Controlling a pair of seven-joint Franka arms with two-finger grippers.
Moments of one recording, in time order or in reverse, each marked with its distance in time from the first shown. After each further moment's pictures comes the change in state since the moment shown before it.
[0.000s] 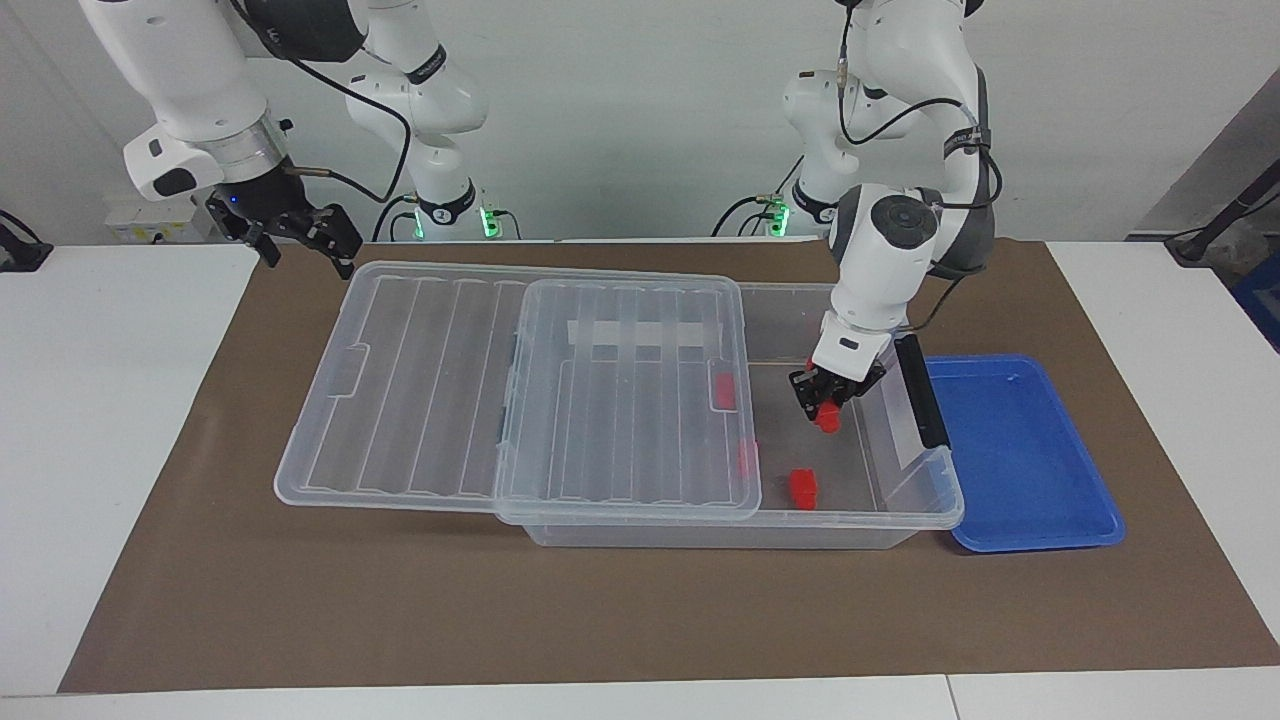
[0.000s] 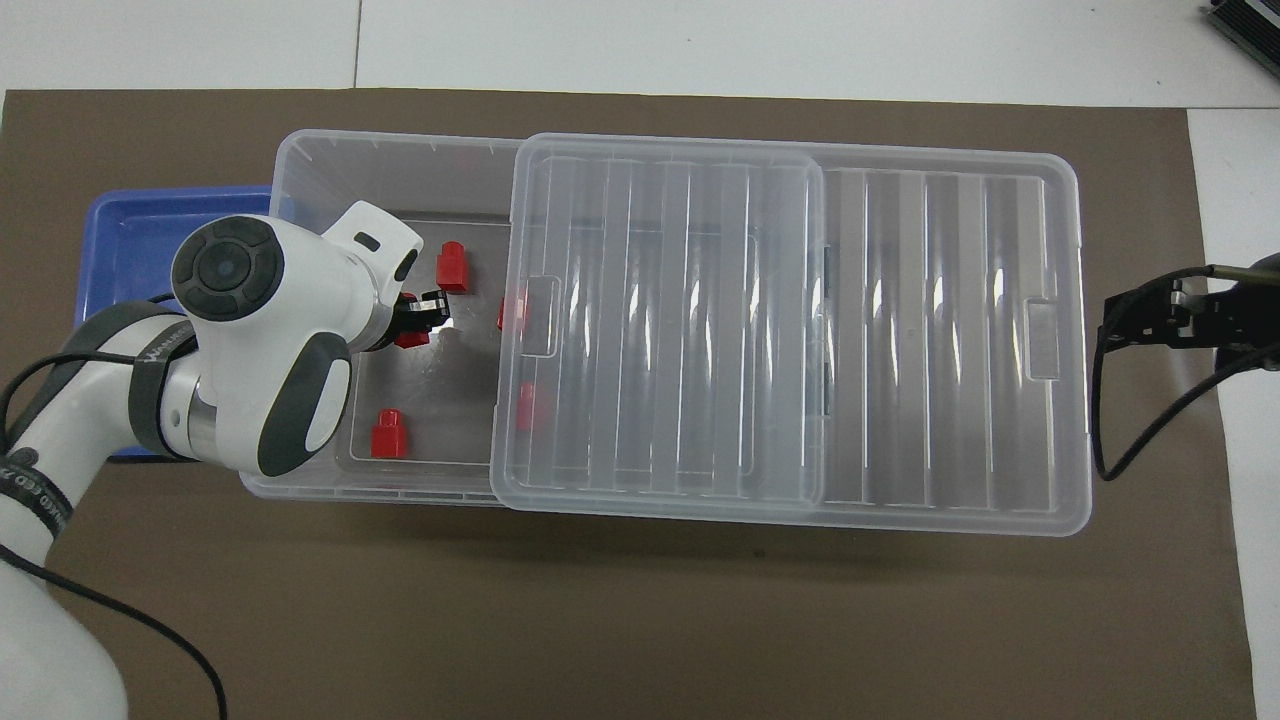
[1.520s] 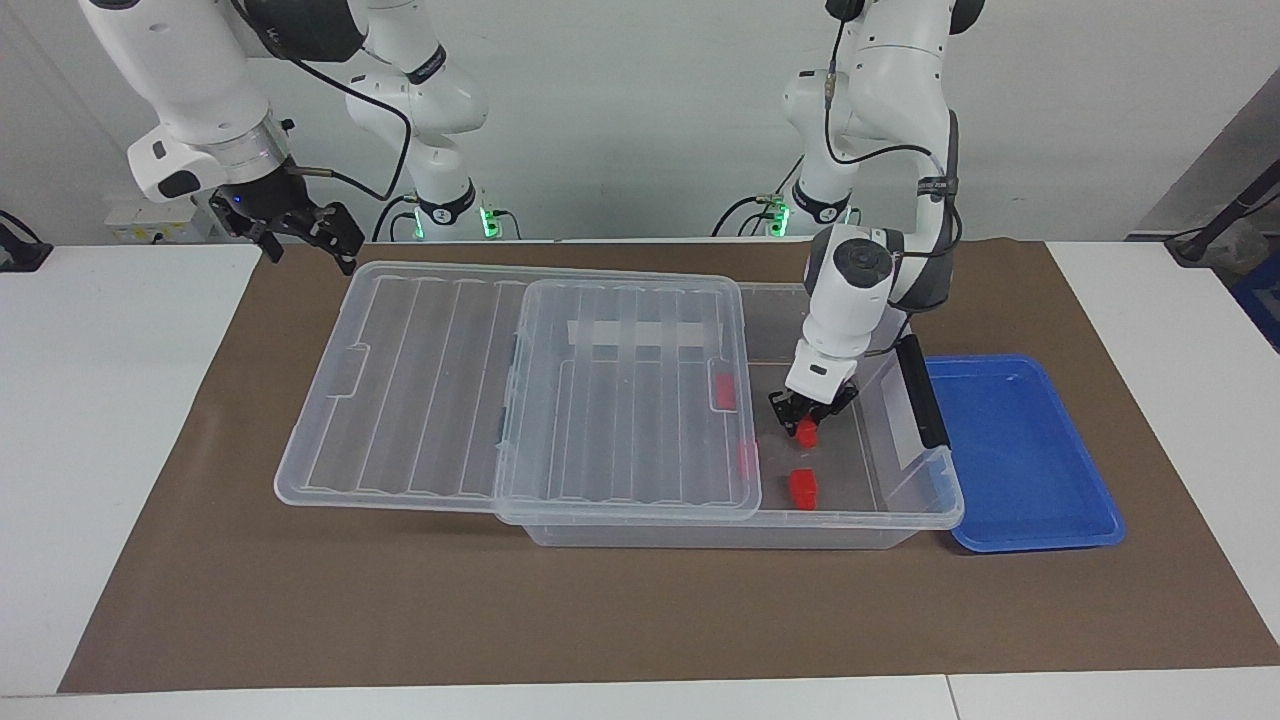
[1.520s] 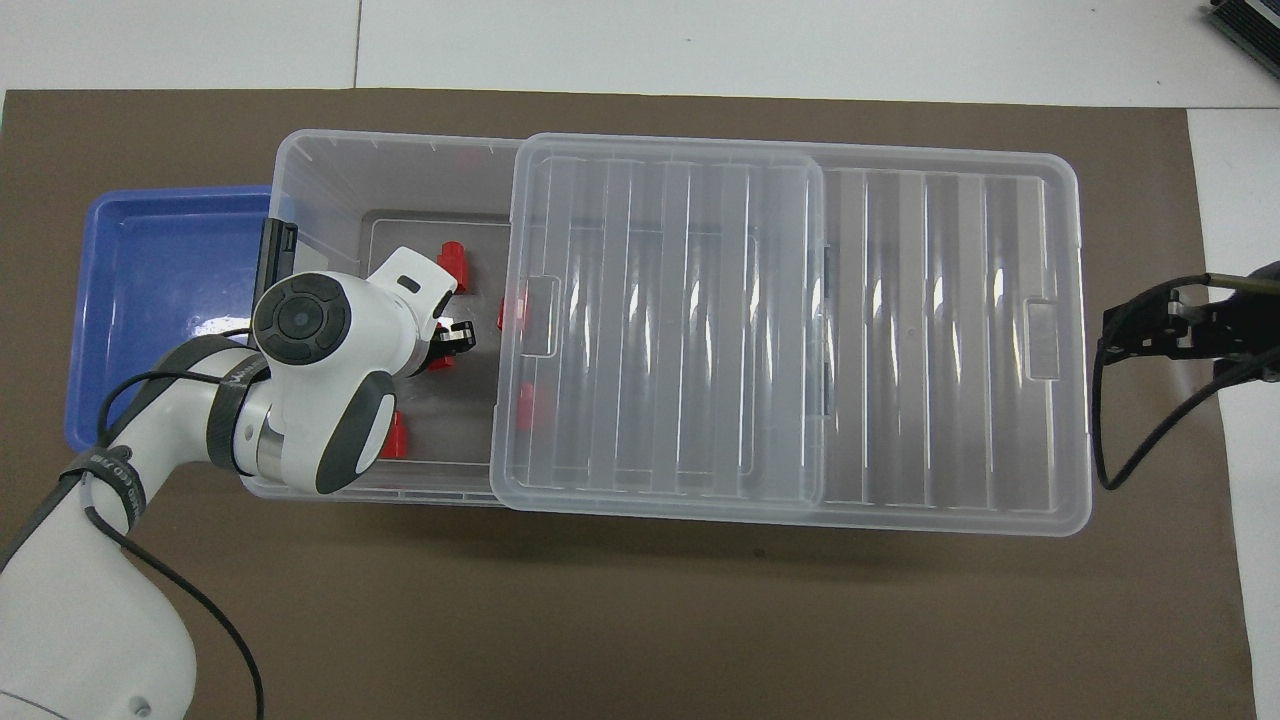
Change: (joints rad) left arm -0.028 0.074 0.007 -0.084 0.027 0.158 -0.038; right arm -0.001 0.000 0.000 0.000 0.000 -0.032 0.000
